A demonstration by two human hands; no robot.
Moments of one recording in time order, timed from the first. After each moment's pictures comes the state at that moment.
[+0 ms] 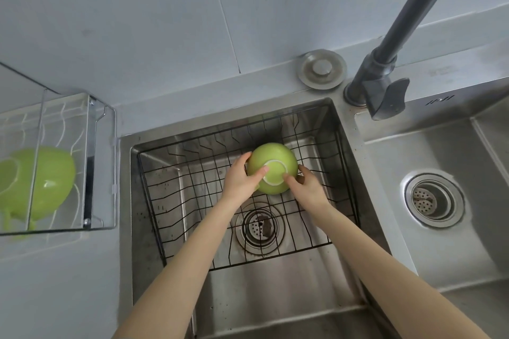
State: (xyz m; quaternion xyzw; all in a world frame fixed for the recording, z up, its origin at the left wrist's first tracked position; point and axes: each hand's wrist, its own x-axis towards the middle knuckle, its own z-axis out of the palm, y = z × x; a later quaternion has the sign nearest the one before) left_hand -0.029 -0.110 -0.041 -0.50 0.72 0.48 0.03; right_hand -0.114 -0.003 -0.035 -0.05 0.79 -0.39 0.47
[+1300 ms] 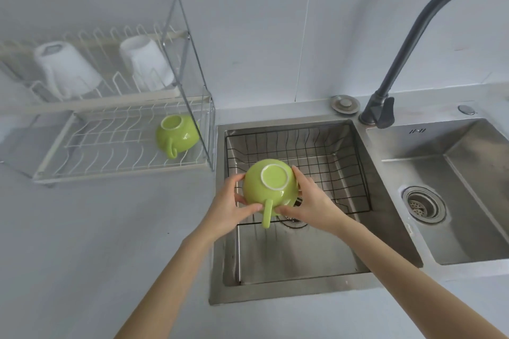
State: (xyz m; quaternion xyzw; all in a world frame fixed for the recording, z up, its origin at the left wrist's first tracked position) left_hand 0.206 -0.046 0.090 -0.39 0.79 0.47 -0.10; right_hand 0.053 0.061 0.093 -0.41 0.78 -0.27 0.38
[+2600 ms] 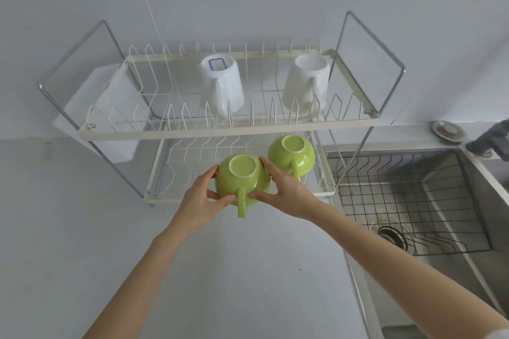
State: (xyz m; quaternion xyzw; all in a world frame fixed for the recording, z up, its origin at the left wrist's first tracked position) left_hand 0.427 -0.279 0.103 -0.44 0.77 0.44 -0.16; right_hand 0.258 -0.191 0.113 -0.54 0.74 -0.24 0.31
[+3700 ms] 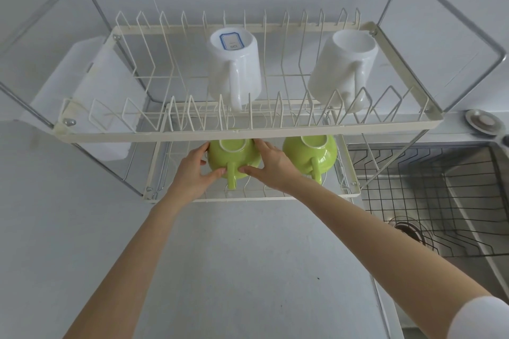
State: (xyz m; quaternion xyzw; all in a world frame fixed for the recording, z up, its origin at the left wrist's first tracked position) left_hand 0.417 -0.358 0.074 -0.47 0.78 0.39 -0.13; right_hand 0.260 -0.278 0.082 -0.54 0.76 -0.21 0.29
